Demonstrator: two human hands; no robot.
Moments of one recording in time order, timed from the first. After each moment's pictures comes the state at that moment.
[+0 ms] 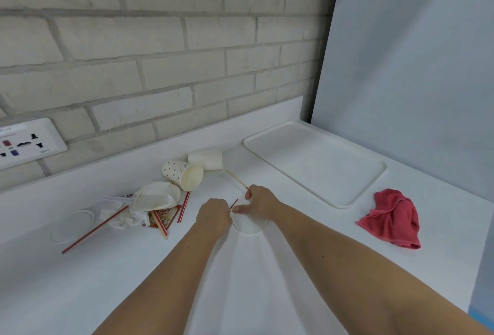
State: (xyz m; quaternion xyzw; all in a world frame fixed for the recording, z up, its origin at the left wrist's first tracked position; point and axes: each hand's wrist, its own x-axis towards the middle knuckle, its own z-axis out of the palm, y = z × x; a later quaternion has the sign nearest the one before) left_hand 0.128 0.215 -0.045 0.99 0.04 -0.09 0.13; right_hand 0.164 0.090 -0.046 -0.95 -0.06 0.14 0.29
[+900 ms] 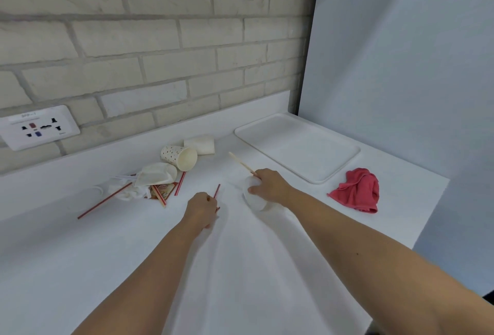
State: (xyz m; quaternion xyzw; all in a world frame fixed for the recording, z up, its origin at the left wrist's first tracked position) left_hand 0.053 0.211 -0.041 0.85 0.17 -0.07 0.49; right_hand 0.084 0.040 -0.002 -0.95 -0.09 0.09 0.29
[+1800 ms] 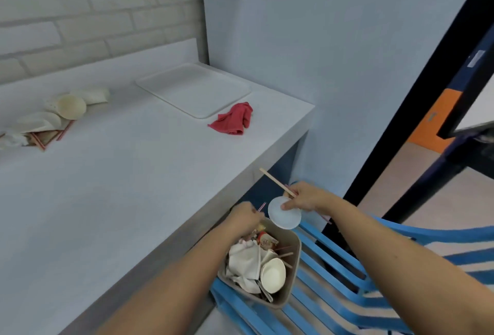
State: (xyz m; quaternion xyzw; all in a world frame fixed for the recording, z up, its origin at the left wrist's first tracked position) left_hand -0.142 -0.112 -0.104 0.89 -0.05 -0.27 0.38; right_hand -0.133 -0.292 -0.087 -0.90 0.07 0.25 0.35
